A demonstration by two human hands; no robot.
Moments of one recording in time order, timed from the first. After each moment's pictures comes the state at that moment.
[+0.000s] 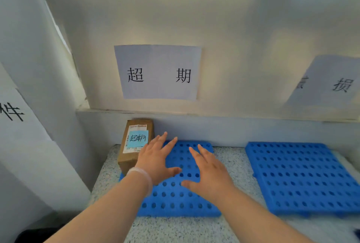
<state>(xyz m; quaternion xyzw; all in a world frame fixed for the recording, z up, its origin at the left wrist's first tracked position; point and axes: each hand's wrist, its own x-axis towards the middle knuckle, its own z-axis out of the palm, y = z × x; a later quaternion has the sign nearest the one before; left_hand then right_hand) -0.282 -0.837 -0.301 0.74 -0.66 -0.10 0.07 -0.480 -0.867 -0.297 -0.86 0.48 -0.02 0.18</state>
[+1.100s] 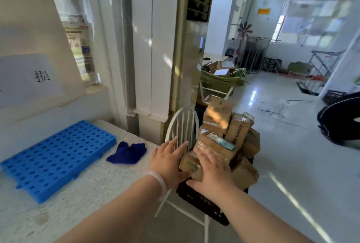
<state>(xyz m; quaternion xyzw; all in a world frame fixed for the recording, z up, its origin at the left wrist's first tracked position) -0.968 -0.592 -0.236 0.27 -0.95 -0.11 0.07 -1.073 -0.461 -0.237 -0.47 0.87 -0.13 0.07</state>
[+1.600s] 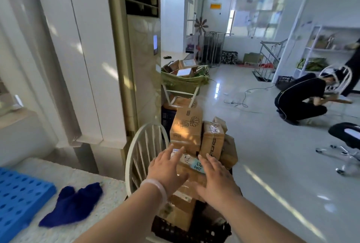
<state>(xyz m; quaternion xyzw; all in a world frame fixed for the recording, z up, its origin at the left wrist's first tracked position) -1.166 -0.641 -0.256 0.19 -0.97 -0.16 0.04 -1.234 -0.483 -0.255 -0.31 0.93 -0.16 0.11</state>
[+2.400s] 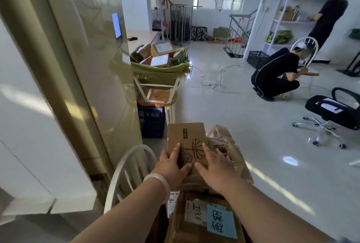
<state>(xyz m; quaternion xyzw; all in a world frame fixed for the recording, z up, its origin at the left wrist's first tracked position) -1.394 -0.791 -0.300 0.19 -0.93 -0.30 -0.10 -1.437 -0.630 -0.273 -0.15 0.96 -0.17 0.17</state>
